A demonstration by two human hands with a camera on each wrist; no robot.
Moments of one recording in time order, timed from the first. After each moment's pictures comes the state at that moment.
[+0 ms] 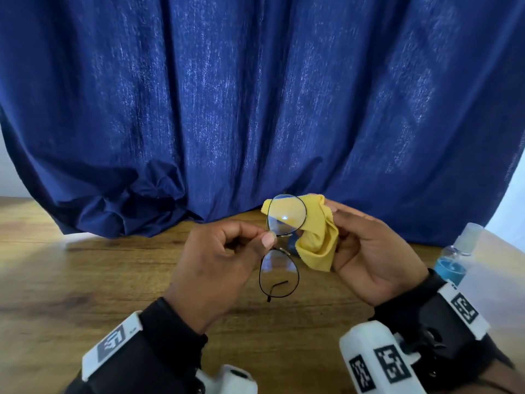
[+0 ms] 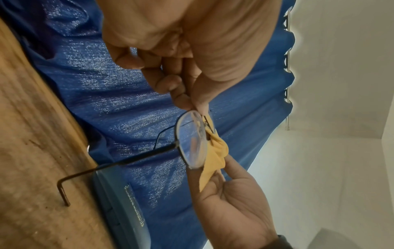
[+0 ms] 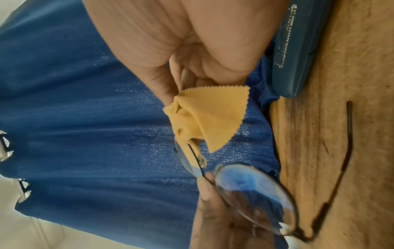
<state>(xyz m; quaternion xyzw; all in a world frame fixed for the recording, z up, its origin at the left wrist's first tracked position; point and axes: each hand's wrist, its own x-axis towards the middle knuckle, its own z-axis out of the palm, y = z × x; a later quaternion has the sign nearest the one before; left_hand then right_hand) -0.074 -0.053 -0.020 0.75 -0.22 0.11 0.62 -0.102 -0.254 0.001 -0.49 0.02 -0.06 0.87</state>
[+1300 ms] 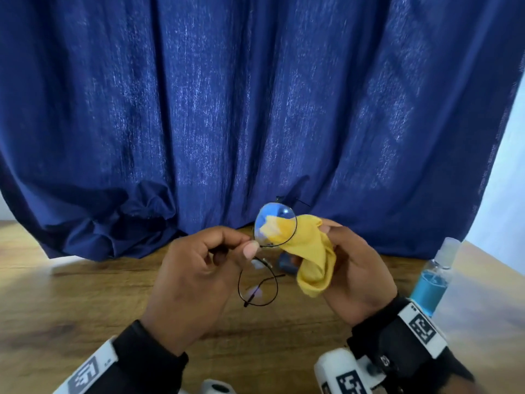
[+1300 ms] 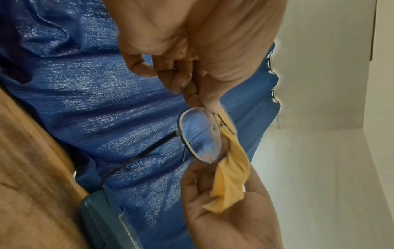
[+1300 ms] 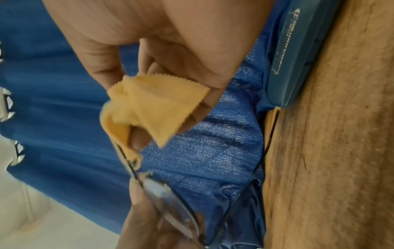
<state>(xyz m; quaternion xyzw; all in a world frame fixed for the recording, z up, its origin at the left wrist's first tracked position) -0.072 -0.041 -0.012 0.73 -0.28 0.18 0.60 -0.101 -0.250 -0.006 -0.52 -0.07 -0.12 0.85</state>
